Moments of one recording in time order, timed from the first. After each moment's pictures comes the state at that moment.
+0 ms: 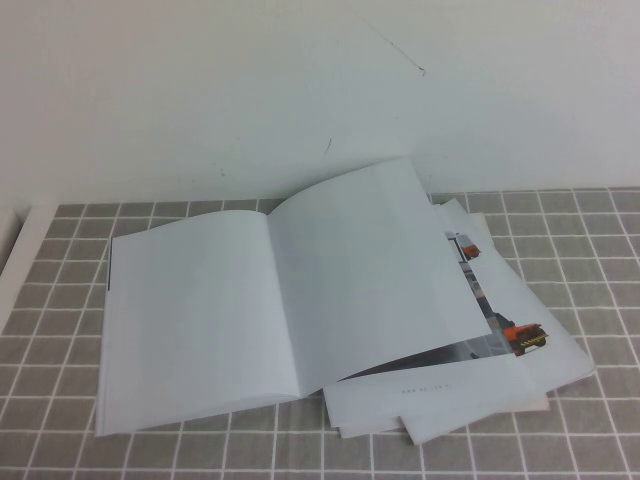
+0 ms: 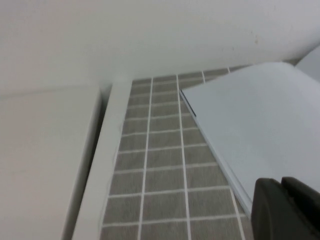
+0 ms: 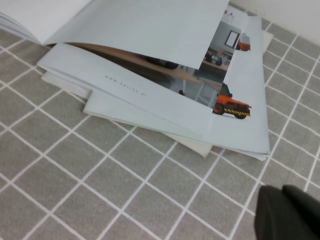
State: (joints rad) right arm 0.16 0.38 -0.23 0.49 0.54 -0.81; left arm 0.04 -0.01 0.01 -0.15 0.25 0.19
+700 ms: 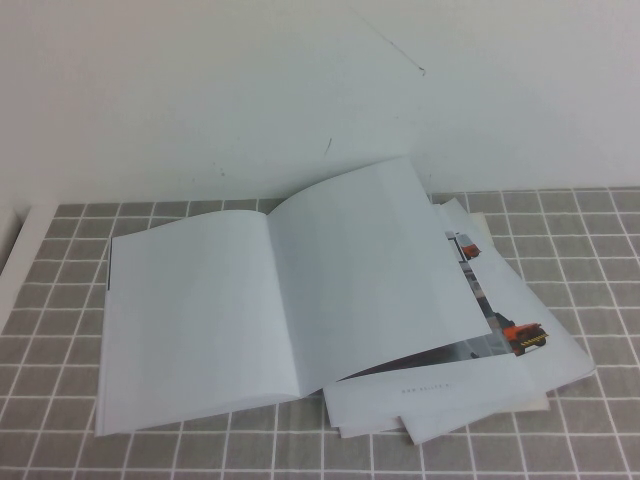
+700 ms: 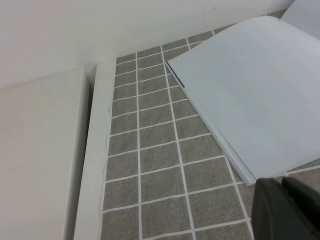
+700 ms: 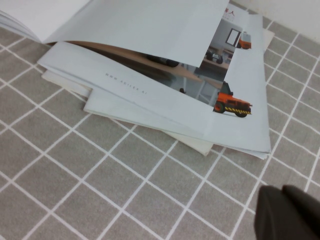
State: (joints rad) right arm 0.16 0.38 -0.23 0.49 0.55 -0.81; left arm 0.00 -0.01 0.02 -0.10 0.35 0.28
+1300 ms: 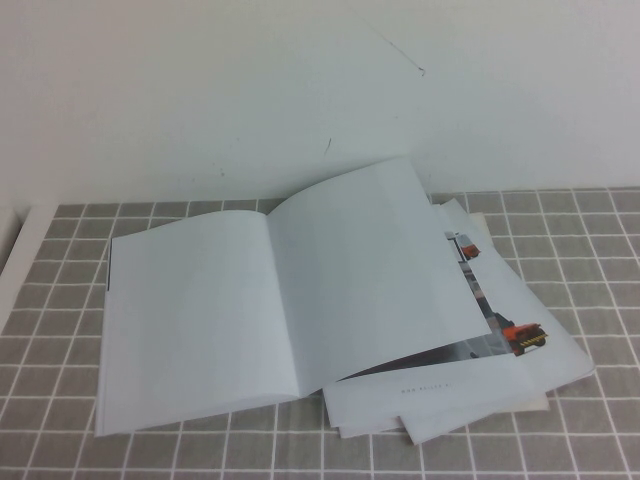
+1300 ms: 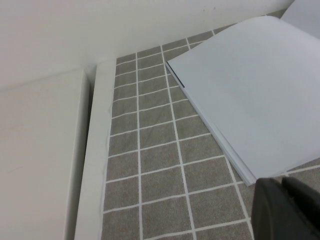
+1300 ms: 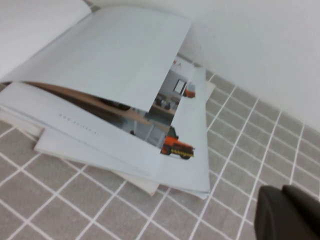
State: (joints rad) right arm 0.12 0.21 -0.23 0.43 0.51 -0.80; left arm 0.00 -0.01 0.02 -0.10 0.35 0.28
